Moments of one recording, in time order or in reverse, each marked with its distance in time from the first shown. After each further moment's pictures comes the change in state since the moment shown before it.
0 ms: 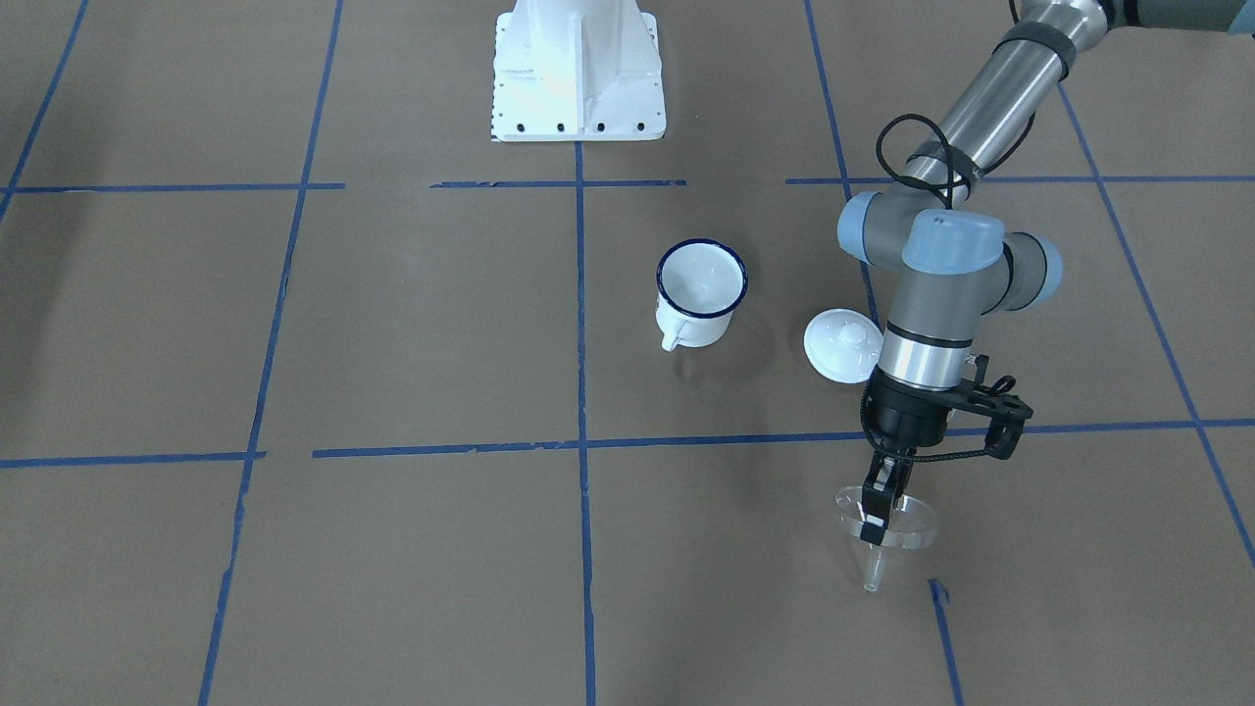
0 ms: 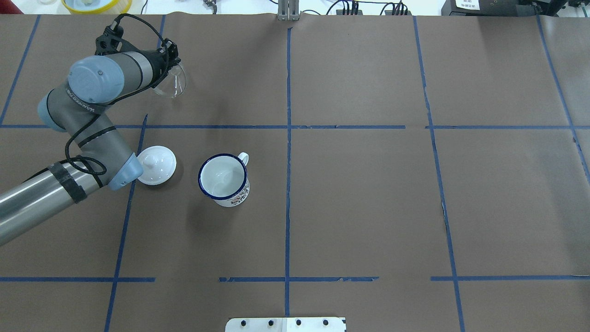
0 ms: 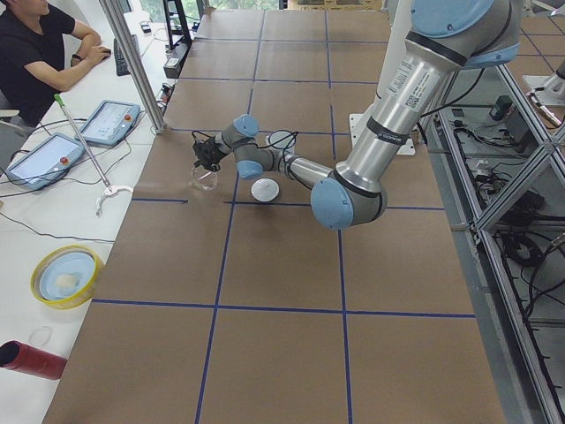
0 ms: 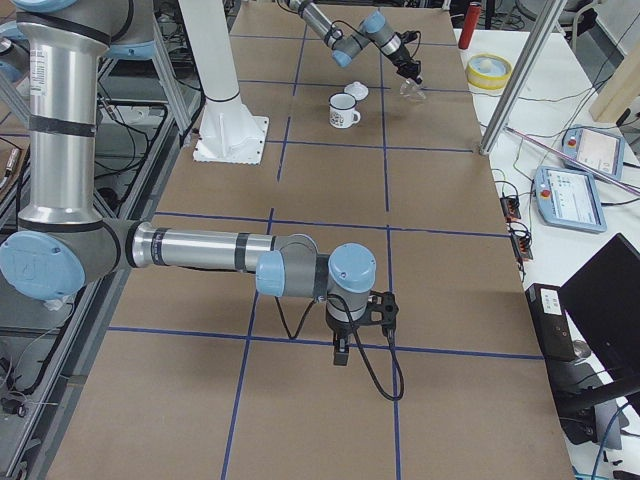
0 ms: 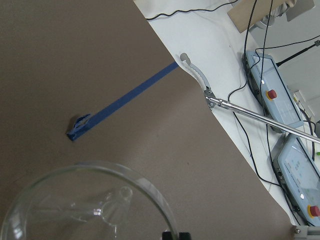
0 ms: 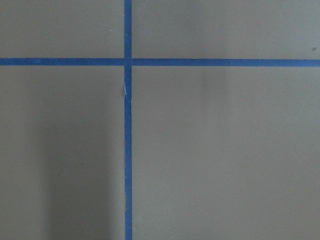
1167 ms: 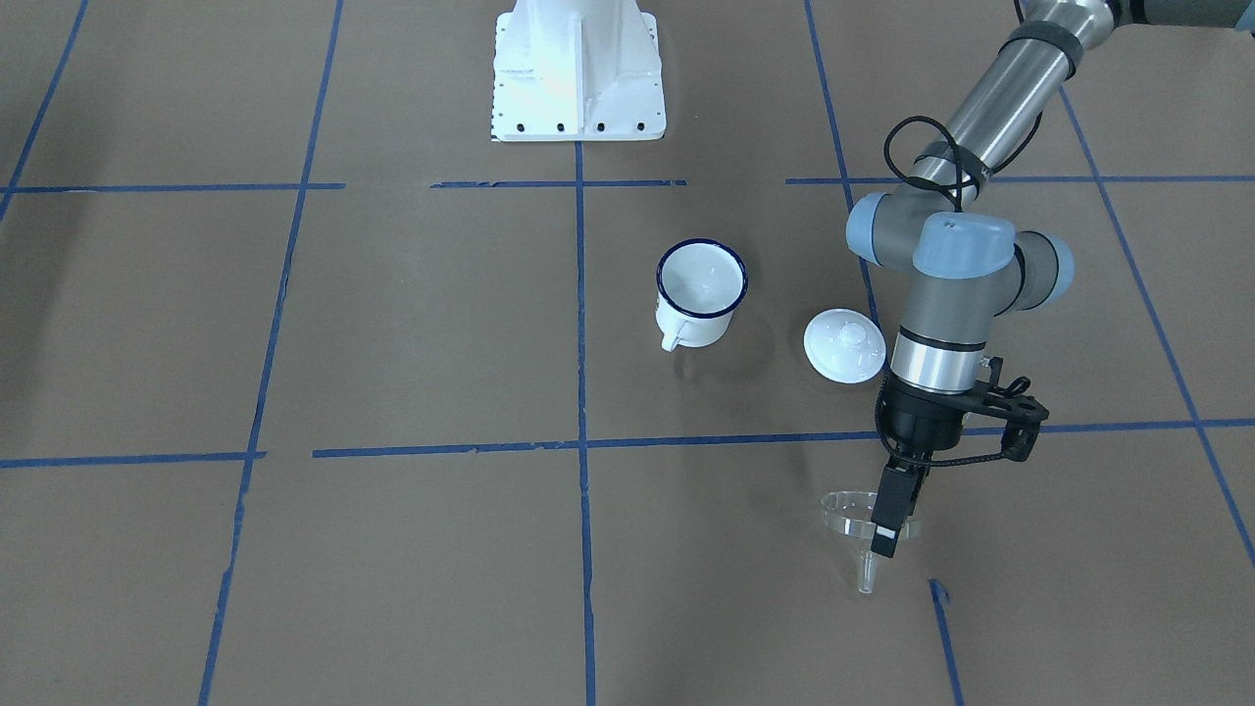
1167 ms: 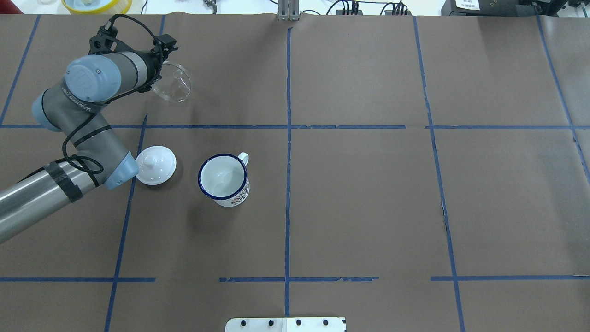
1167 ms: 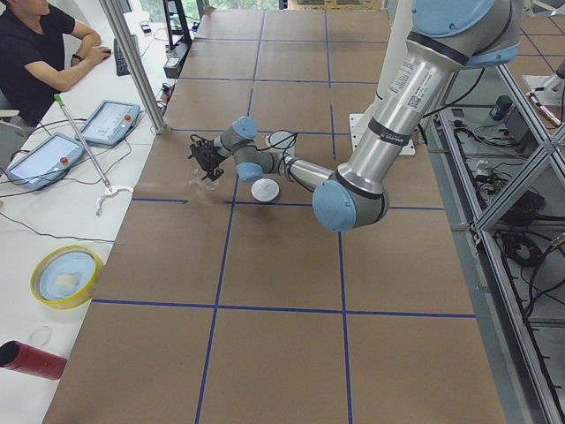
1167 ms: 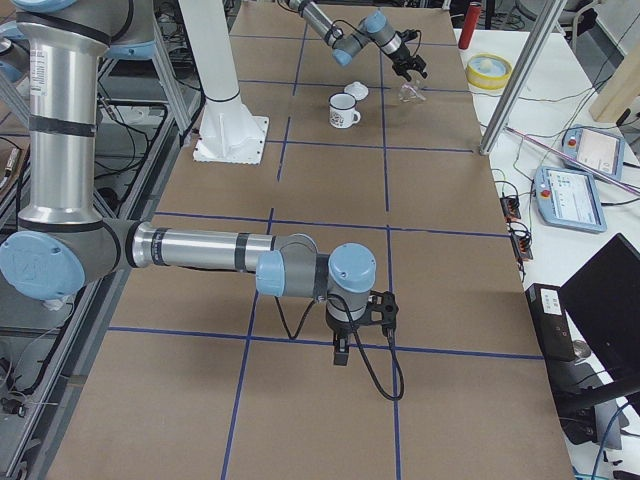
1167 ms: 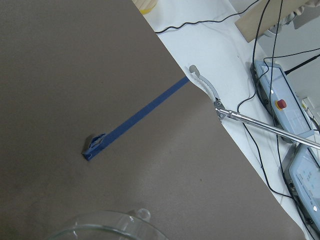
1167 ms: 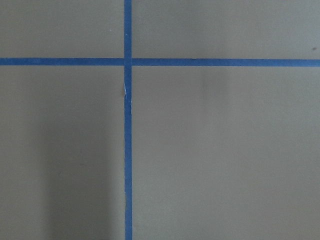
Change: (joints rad) left arm -0.008 0.006 0.014 0.040 0.007 0.005; right arm 0.000 0.000 0.000 0.000 0.000 0.000
